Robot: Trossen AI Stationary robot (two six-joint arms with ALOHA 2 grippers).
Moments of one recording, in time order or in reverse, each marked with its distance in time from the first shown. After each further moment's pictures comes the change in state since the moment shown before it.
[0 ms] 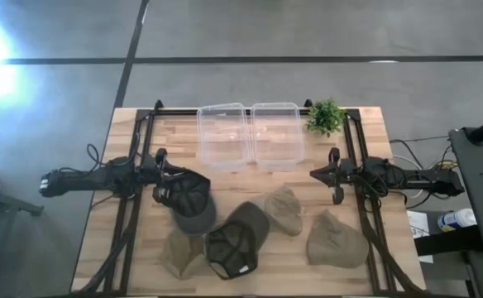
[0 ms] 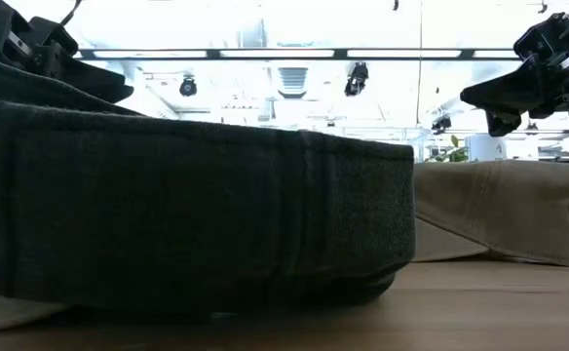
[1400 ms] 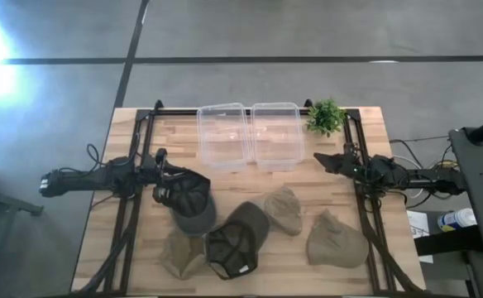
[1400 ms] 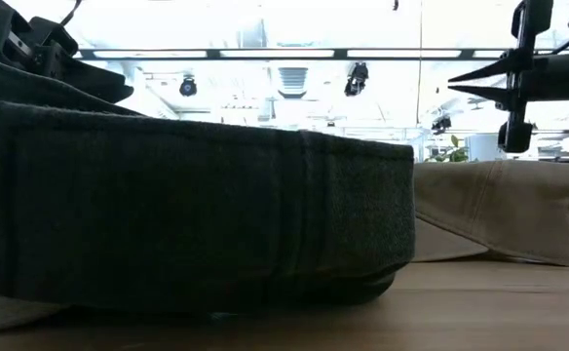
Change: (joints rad) left arm 0.000 0.000 0.000 -0.003 0.000 0.000; right arm 0.002 0.062 0.001 0.198 0.303 1.113
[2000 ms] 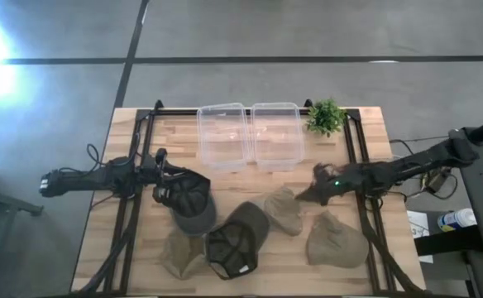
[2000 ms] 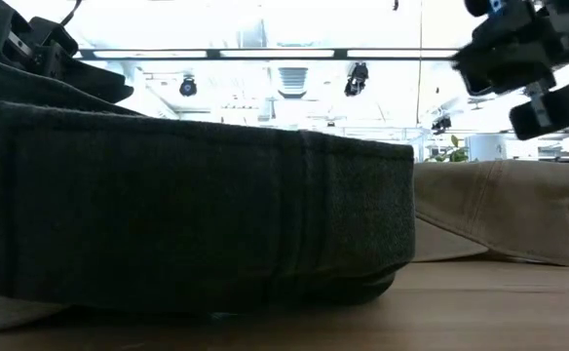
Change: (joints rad) left arm 0.000 0.000 0.000 -0.002 0.000 0.000; right arm 0.240 0.717 0.312 -0.007 -0.405 0.439
